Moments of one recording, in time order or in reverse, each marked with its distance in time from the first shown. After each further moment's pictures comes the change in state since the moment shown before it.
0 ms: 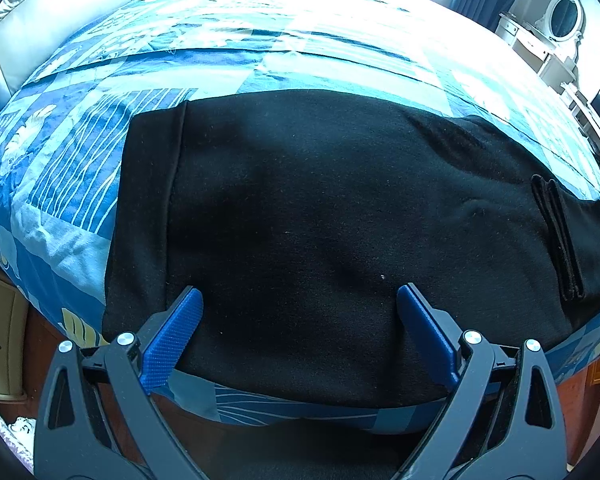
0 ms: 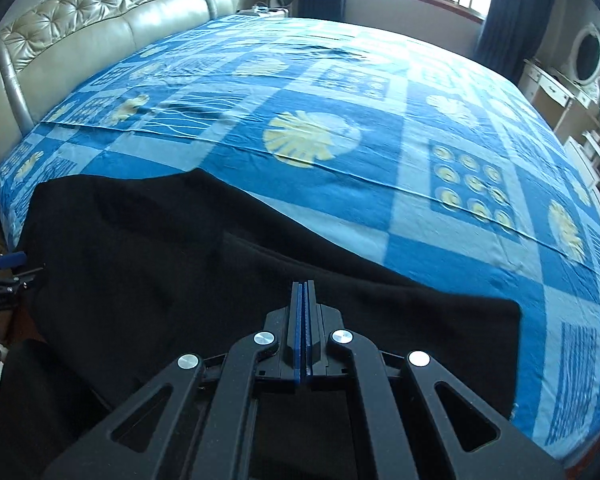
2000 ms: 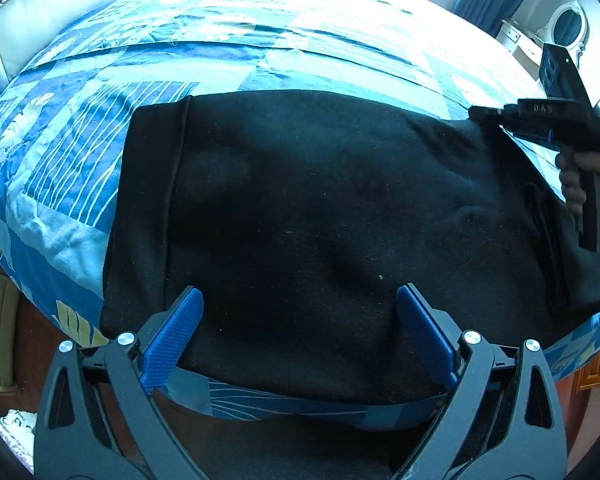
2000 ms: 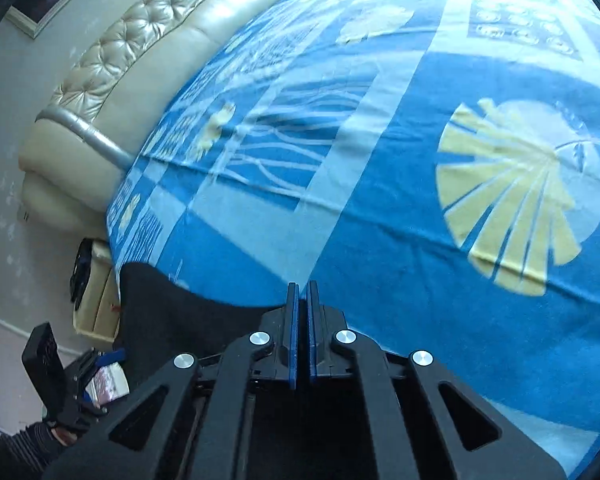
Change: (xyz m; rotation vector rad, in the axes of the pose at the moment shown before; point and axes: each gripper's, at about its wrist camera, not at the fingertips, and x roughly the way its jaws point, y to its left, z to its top) left arm 0.000 0.004 0.002 -0.037 0.020 -0.037; right arm 0.160 0.057 0.131 0.107 0.188 0.673
